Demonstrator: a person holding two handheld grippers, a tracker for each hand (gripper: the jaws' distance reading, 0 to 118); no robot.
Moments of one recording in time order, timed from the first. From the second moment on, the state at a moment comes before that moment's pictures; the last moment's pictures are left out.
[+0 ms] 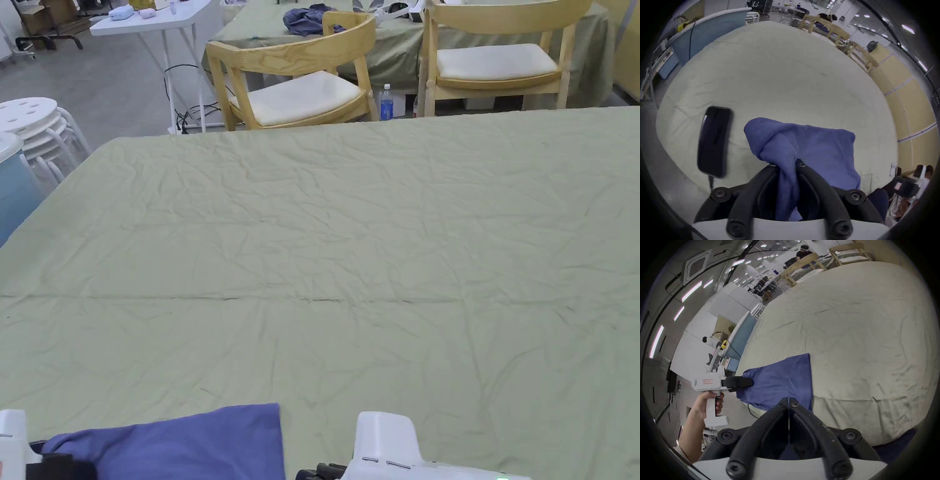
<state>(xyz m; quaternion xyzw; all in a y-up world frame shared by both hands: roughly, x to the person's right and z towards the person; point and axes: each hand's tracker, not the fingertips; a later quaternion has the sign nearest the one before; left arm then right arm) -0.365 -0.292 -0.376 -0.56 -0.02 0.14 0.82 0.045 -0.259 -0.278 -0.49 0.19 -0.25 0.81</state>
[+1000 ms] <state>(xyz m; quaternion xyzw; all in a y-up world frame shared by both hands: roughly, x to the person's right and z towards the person) -0.154 -0.008 -0.181 -0.03 -0.10 0.04 0.99 0.204 -0.031 -0.109 -0.10 -0.06 -0.05 0.99</state>
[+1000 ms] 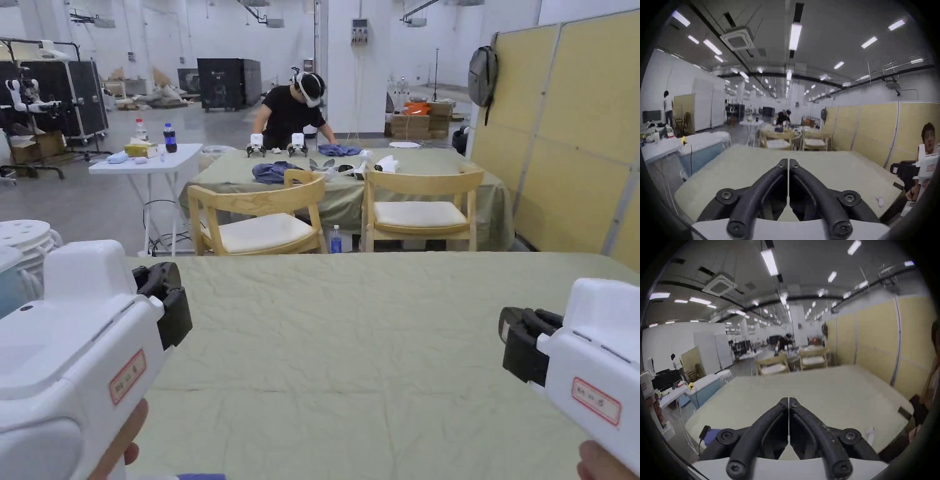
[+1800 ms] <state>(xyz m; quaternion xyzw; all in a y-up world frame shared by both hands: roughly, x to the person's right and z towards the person) -0.116 0.001 -0.102 0.03 -0.10 0.01 0.99 0.163 0.005 -0.057 -0.02 -0.06 -0.01 1.00</state>
